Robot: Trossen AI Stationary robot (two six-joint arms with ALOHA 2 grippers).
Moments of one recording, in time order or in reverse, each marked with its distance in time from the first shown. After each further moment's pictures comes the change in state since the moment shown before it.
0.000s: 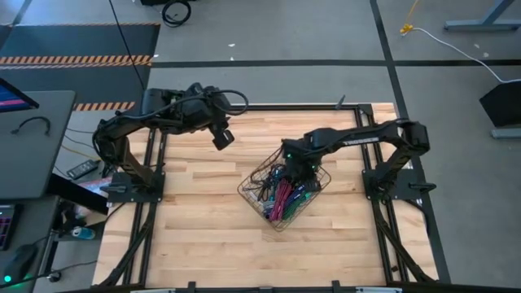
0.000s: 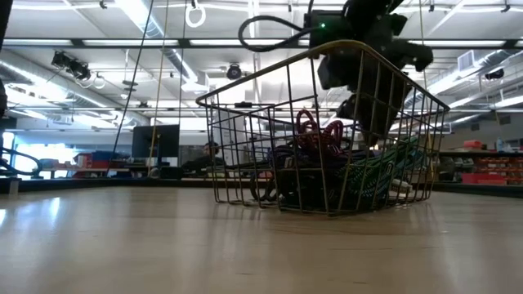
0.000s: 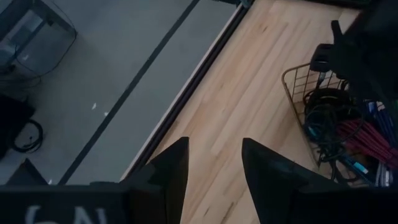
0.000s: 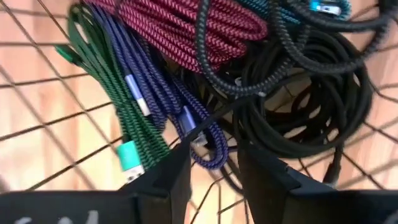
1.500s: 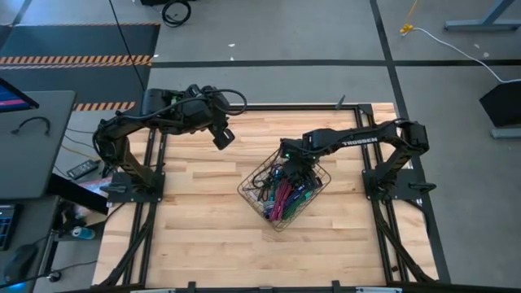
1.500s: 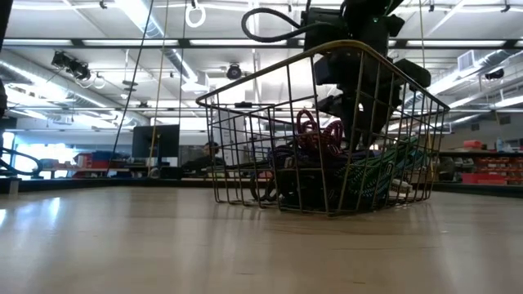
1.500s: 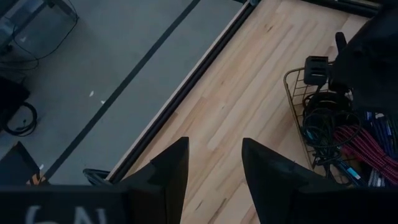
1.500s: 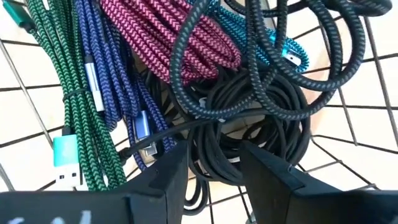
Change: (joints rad) left arm 0.000 0.002 0.000 -0.028 -0.004 -0.093; right arm 0.005 0.014 0.000 0.076 0.121 -0.300
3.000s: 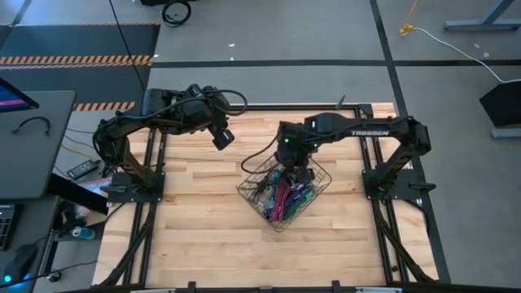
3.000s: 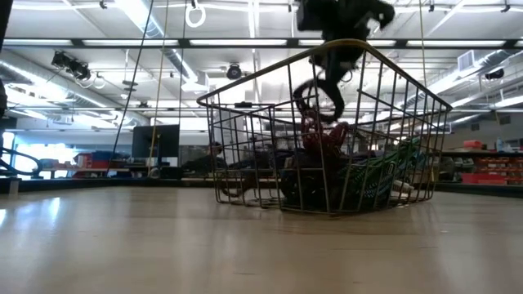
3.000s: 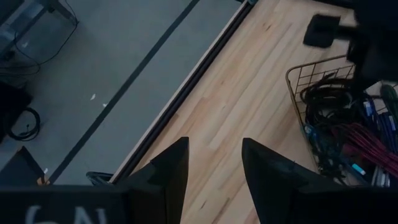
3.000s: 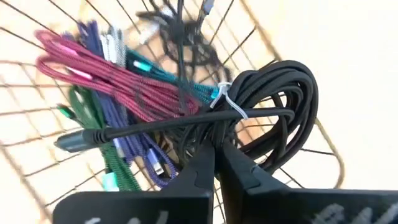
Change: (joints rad) left arm 0.000 0.000 0.000 0.001 0.000 0.029; right arm 0.010 -0.018 0.318 -0.195 0.030 0.209
